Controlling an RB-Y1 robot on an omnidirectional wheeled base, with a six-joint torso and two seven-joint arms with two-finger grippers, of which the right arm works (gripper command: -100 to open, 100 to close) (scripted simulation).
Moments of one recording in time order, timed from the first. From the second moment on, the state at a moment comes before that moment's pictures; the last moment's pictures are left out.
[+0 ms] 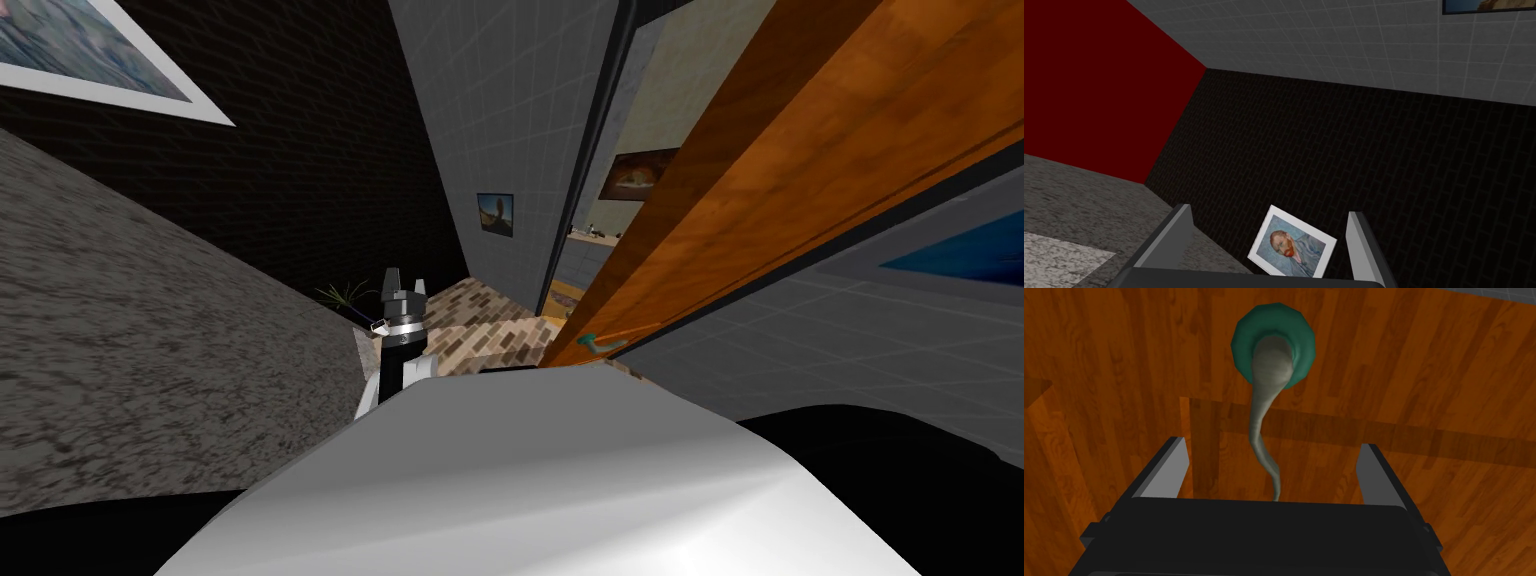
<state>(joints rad) 0.51 -0.48 -0.30 -0.50 0.35 -1.68 -0.49</state>
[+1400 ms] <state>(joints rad) 0.45 -0.50 -0.31 -0.46 0.32 -1.61 -0.51</state>
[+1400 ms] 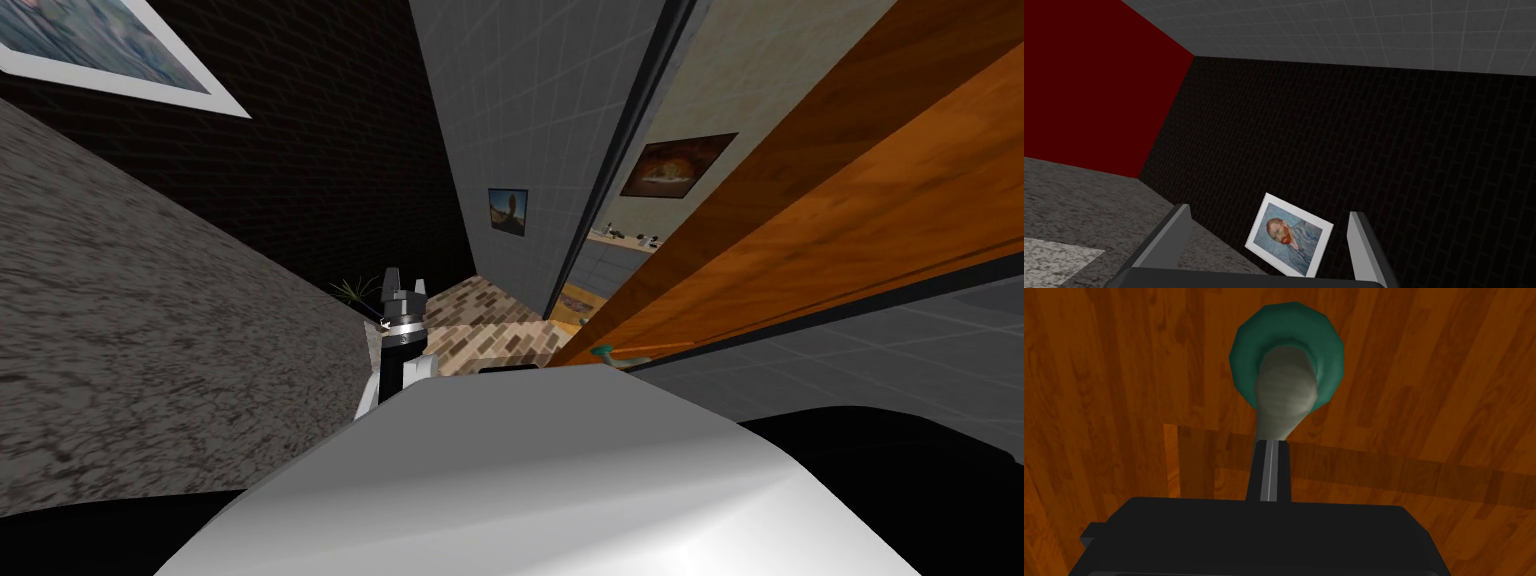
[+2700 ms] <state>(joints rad) 0.51 -0.47 -0.34 -0.46 0.28 -1.62 -0.50</state>
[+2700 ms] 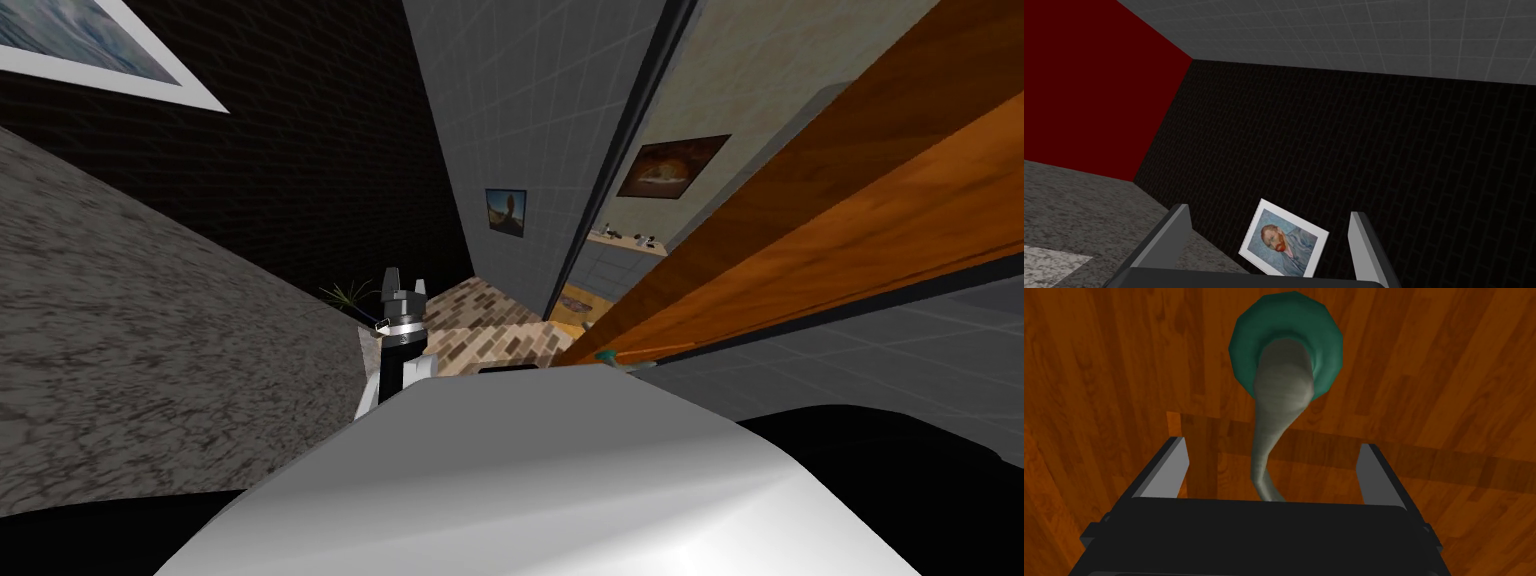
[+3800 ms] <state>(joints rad) 0.51 -0.46 -0.36 -0.46 0.27 -1.61 -0.50</state>
